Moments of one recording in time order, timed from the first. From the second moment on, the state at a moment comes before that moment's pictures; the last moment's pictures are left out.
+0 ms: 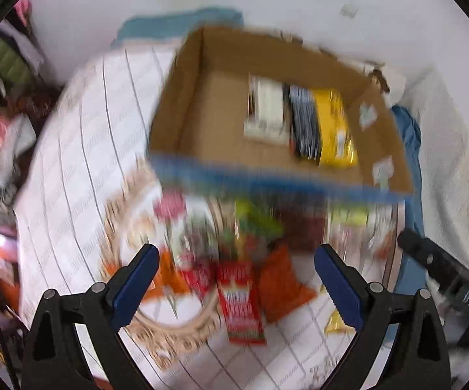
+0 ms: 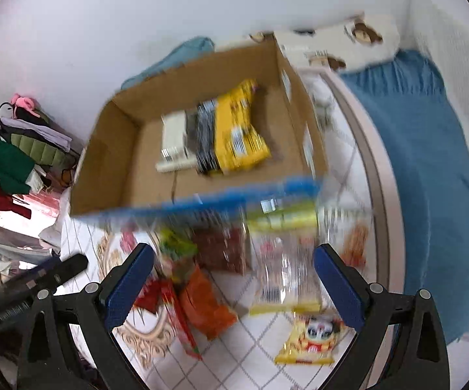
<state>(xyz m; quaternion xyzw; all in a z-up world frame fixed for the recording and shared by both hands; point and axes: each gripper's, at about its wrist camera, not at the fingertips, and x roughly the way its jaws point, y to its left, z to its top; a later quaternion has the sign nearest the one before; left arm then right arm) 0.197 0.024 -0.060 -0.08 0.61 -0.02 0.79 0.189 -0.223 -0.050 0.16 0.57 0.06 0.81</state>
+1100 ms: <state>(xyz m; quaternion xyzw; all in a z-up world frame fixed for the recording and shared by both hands) 0.097 0.027 -0.234 -0.06 0.71 0.02 0.70 0.155 -0.081 -0.190 -0.06 0.66 0.14 0.73</state>
